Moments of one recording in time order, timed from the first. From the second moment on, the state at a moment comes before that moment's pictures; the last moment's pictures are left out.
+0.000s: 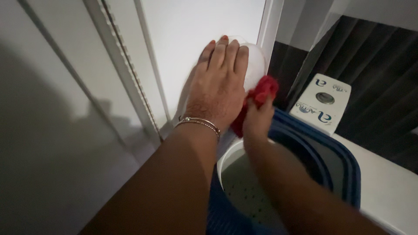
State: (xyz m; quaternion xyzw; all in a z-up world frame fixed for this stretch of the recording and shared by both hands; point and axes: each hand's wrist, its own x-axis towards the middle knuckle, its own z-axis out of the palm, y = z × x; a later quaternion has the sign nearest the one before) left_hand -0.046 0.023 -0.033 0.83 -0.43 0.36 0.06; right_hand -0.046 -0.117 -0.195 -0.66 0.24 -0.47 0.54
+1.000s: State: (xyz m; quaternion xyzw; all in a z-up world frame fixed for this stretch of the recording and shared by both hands) left_hand -0.057 0.025 -0.020 0.84 -0.45 0.25 0.17; right_hand -0.076 -0.074 -0.149 -0.55 0.26 -0.37 0.70
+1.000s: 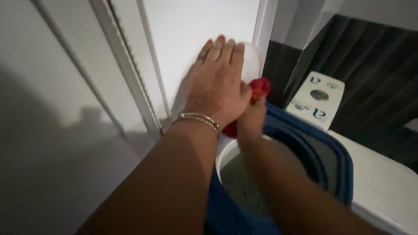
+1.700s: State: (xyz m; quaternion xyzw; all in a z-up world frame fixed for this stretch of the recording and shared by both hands) left_hand -0.084 0.060 -0.063 0.81 -0.41 0.34 0.24; right_hand -0.124 0.004 -0.138 -0.56 0.05 -0.42 0.71
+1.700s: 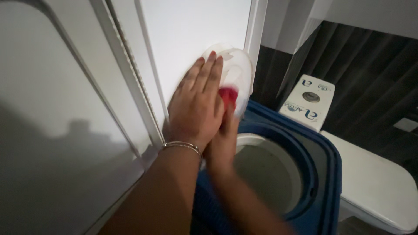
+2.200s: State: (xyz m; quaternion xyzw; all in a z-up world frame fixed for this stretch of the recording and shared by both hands) left_hand -0.090 0.065 -0.049 0.82 -0.39 0.26 0.34; right_hand -0.141 0.030 -0.120 -0.54 -0.02 -0.40 0.74
